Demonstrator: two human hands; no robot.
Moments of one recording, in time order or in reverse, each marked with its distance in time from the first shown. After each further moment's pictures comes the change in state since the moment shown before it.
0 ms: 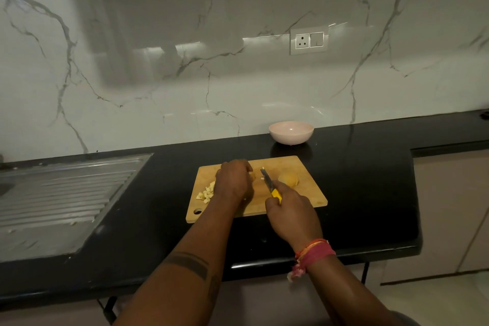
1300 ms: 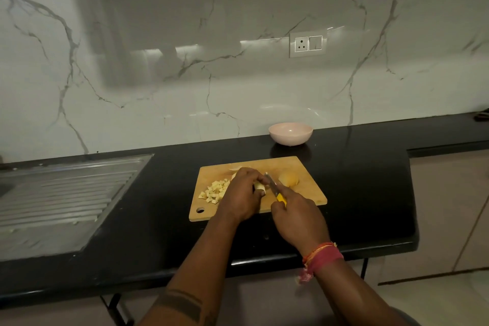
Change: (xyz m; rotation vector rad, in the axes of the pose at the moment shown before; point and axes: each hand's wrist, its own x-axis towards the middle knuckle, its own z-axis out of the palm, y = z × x) left_hand -0.040 -0.012 0.018 -0.384 0.003 0.259; right_hand -0.016 0.002 -0.008 -0.073 -0.012 -0.009
